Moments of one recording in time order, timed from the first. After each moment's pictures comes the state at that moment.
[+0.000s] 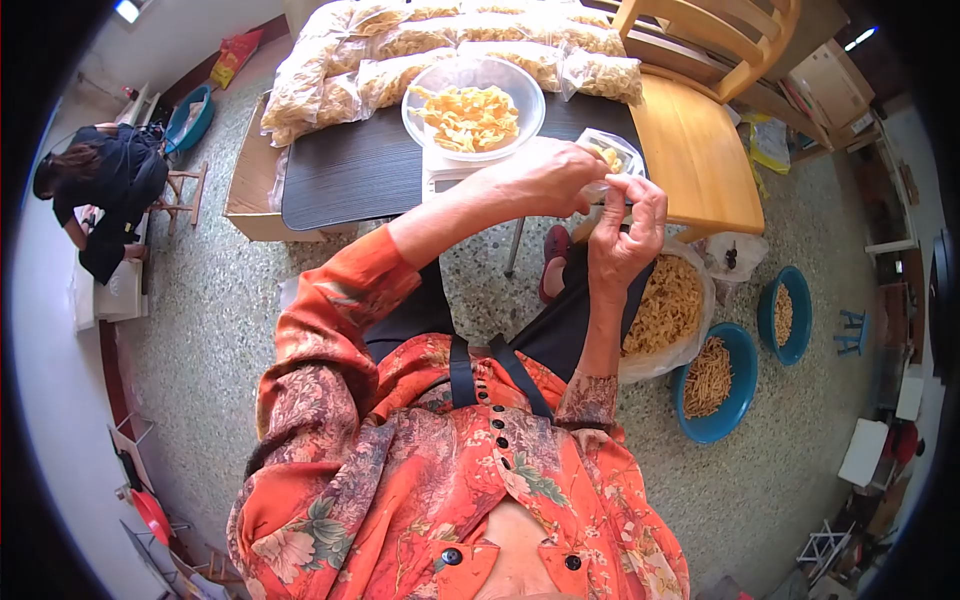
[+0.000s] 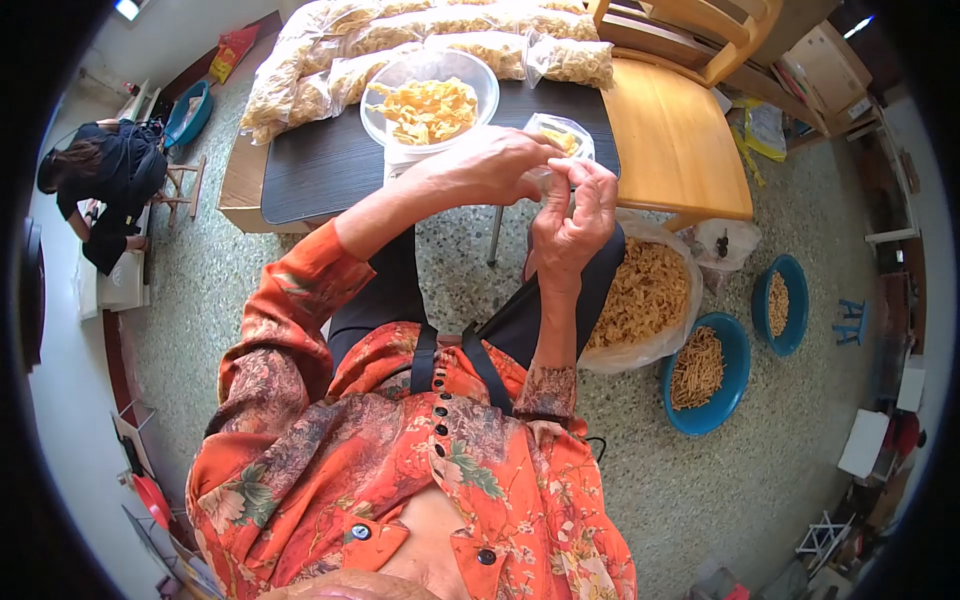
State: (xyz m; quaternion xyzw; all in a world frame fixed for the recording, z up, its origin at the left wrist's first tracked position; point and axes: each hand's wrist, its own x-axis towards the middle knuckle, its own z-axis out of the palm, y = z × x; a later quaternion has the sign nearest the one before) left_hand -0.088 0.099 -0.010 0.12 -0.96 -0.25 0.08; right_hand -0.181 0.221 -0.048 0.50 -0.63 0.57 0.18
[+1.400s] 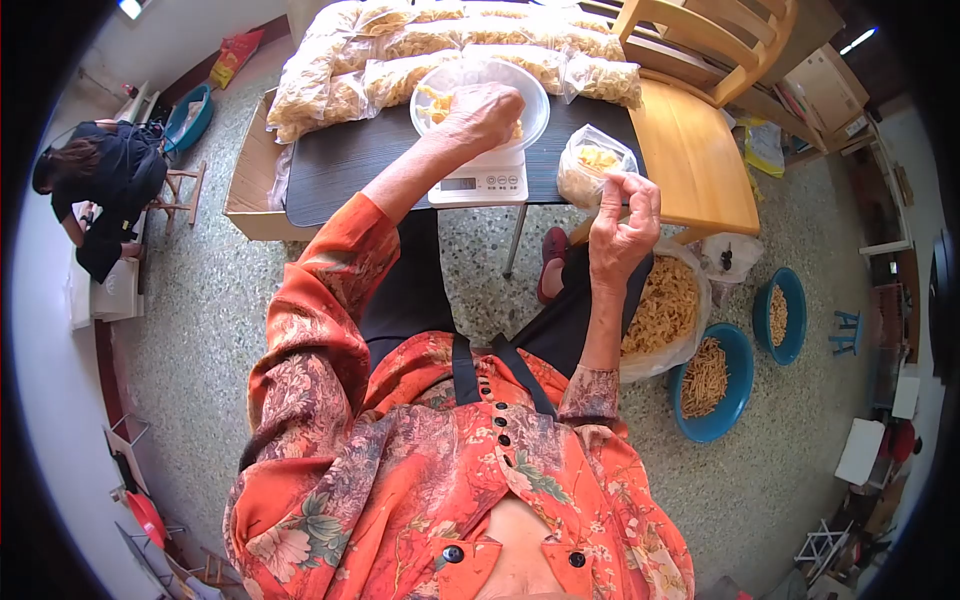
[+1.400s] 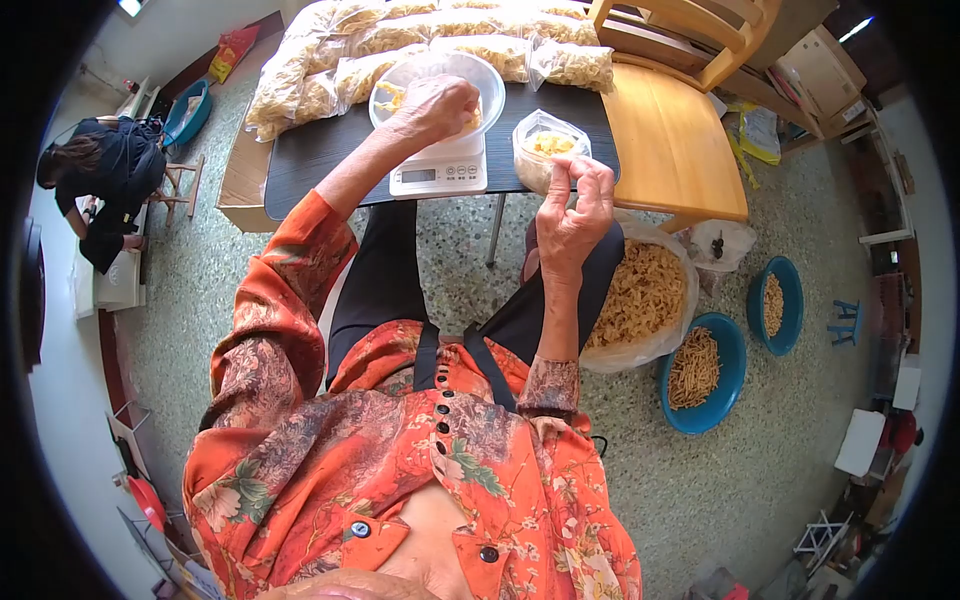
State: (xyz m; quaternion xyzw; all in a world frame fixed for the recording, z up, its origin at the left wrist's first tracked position) left_hand -0.062 0.003 -0.057 0.32 -0.93 -0.09 0.13; right_hand -0.182 0.218 -0.055 0.48 -0.65 0.57 0.16
